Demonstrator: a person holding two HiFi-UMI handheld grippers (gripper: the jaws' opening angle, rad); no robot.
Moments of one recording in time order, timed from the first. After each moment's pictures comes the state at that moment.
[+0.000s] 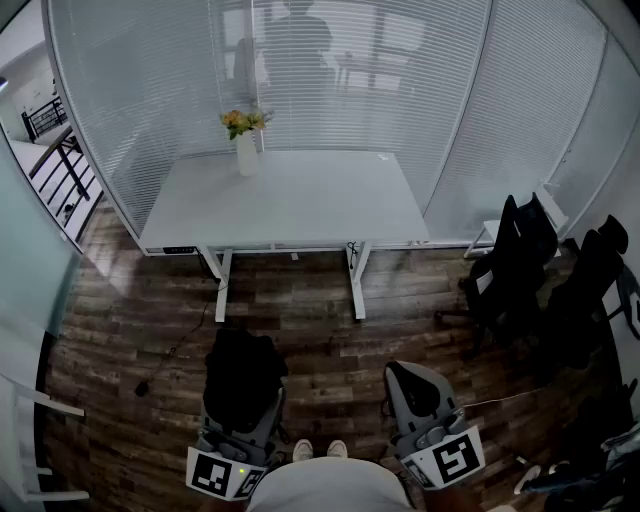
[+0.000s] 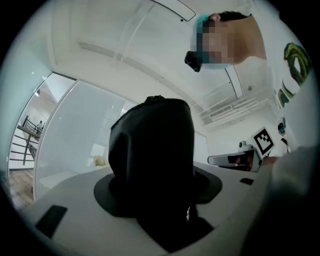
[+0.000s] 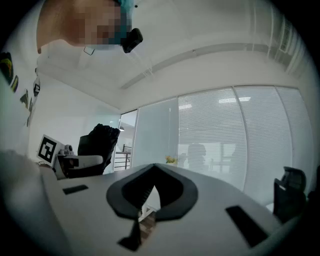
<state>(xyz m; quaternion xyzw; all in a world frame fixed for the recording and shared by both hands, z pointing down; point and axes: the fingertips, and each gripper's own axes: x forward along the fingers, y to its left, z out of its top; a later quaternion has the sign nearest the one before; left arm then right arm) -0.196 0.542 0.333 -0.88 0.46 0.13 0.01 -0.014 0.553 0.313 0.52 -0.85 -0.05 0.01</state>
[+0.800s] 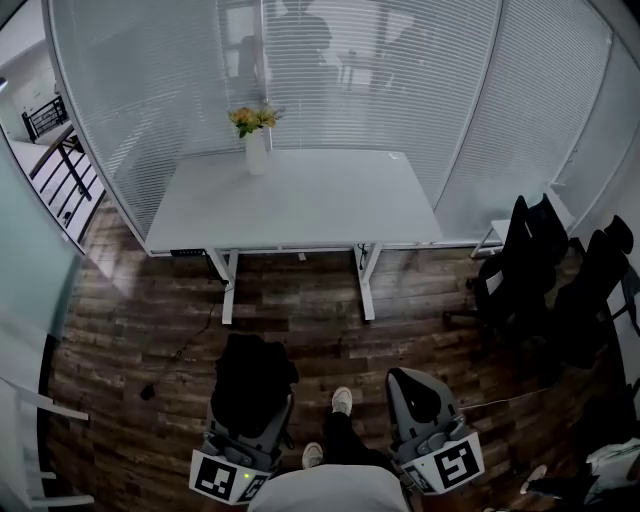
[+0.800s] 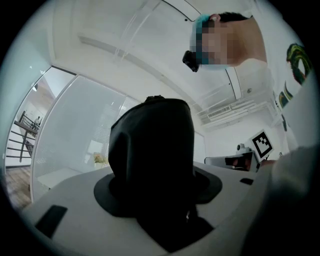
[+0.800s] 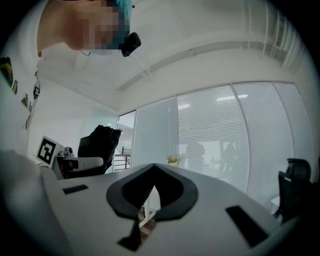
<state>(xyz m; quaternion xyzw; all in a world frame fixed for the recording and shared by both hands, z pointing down) -0.227 0.522 0.347 -0.89 0.45 0.12 0.00 -0.054 0.534 0.331 0.52 -0.85 -0.04 0.00</state>
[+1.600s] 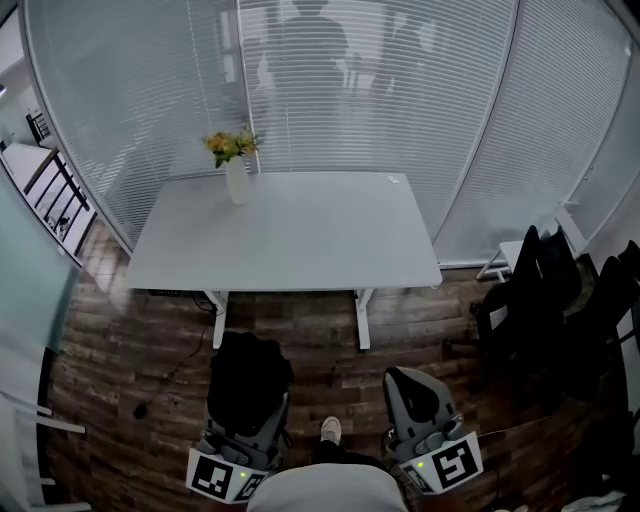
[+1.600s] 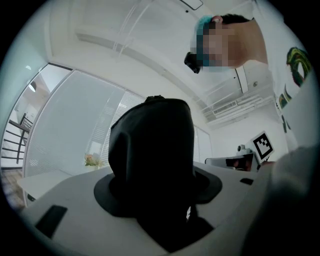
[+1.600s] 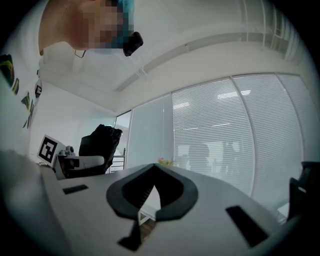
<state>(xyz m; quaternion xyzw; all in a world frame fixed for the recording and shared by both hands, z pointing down) -0.130 0.352 0.333 -0.88 0.46 0.12 0.01 0.044 0.360 0.320 0.50 -0.86 -0.04 -0.01</state>
